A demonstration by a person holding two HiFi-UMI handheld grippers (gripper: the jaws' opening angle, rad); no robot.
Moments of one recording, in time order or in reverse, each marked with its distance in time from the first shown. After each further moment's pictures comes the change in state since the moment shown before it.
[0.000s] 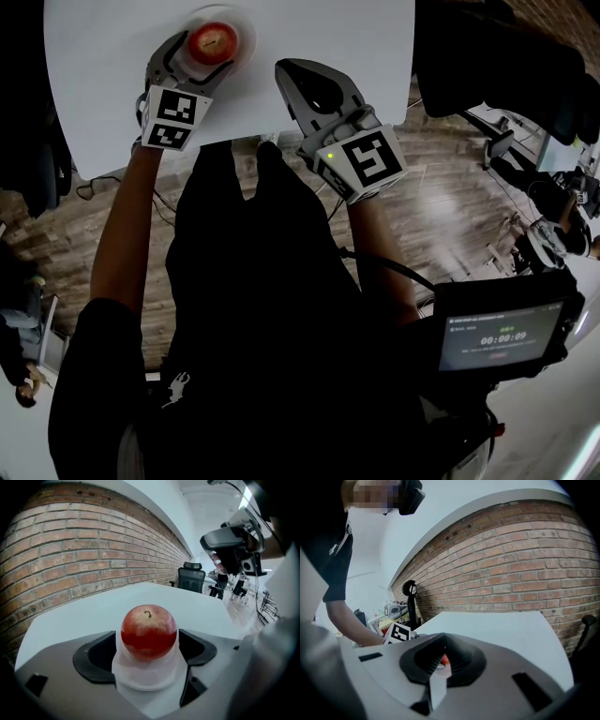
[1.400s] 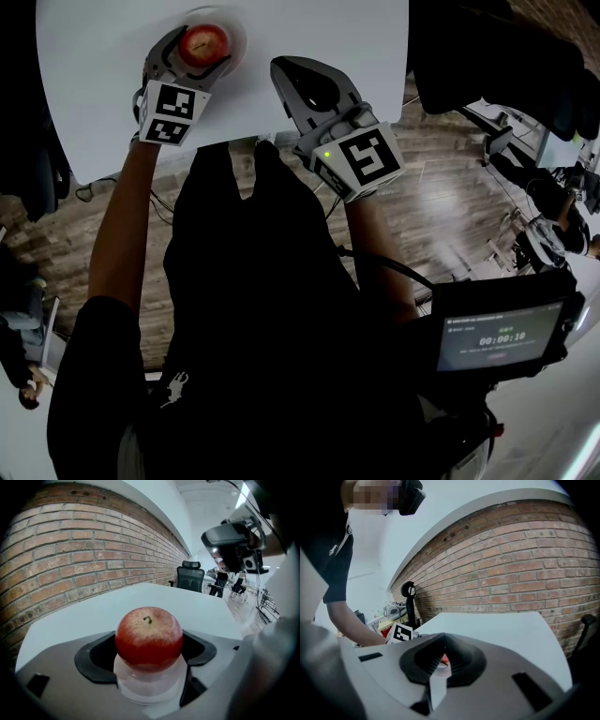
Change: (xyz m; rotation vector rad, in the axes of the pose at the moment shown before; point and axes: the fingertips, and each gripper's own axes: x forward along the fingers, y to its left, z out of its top) left arm 0.008 0.005 0.005 0.037 0.000 -0.001; right arm 0.002 0.000 0.004 0.007 -0.013 -0.005
